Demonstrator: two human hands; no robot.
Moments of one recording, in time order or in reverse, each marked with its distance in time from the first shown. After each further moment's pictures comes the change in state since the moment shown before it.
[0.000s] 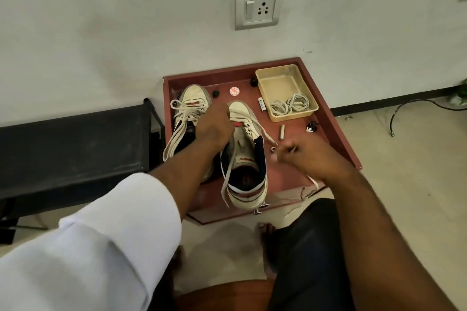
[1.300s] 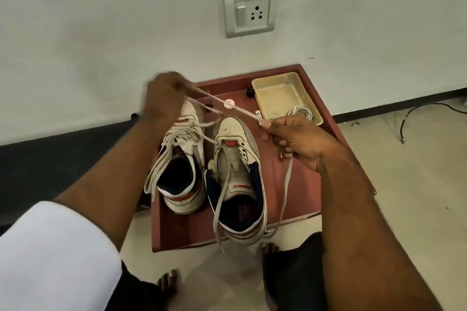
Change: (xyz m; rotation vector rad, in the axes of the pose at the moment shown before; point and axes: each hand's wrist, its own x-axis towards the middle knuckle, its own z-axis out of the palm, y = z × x) left_hand 0.052 -0.013 -0.084 -0.326 0.195 -0.051; right_hand 0.089 0.001 -0.023 0.592 -0.080 0.019
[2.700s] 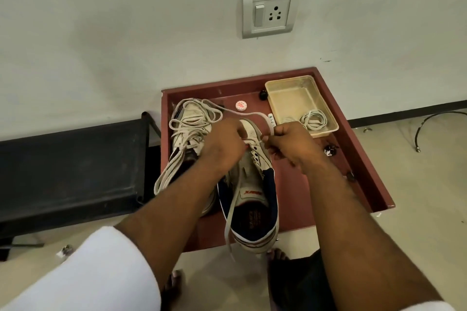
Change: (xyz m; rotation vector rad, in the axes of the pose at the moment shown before) left_hand -0.048 -0.005 0.078 0.176 -0.283 0.037; right_hand 0.055 0.029 0.026 -0.082 0.233 0.072
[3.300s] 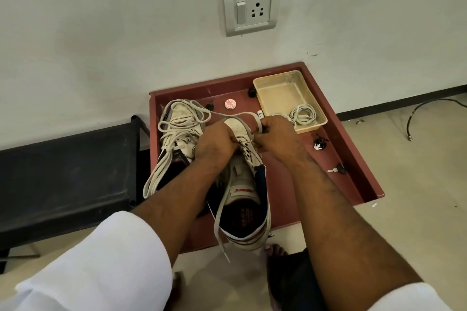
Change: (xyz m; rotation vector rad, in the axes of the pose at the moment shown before) left_hand 0.022 -0.012 0.027 0.121 -0.044 -0.077; right_hand 0.019 0.015 0.006 -0.240 0.119 -0.197
